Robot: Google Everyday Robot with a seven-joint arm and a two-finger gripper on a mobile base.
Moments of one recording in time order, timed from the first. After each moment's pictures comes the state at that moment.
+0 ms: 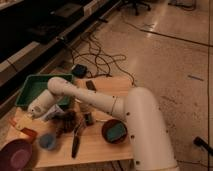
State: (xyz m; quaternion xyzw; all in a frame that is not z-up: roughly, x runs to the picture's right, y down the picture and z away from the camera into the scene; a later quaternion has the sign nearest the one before) arm -0.396 0.165 0.674 0.37 -0.61 -0.67 0.20
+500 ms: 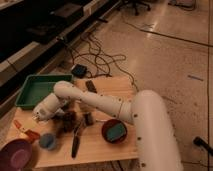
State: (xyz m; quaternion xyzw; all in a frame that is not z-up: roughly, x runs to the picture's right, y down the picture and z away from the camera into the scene) arm -0.381 0.175 0.679 0.37 -0.62 -0.66 0.23
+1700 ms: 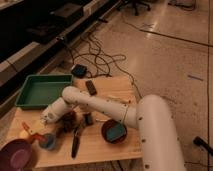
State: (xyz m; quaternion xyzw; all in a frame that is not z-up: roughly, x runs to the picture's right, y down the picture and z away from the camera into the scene) arm -0.357 0.195 0.705 0.37 -0.62 -0.64 0.25
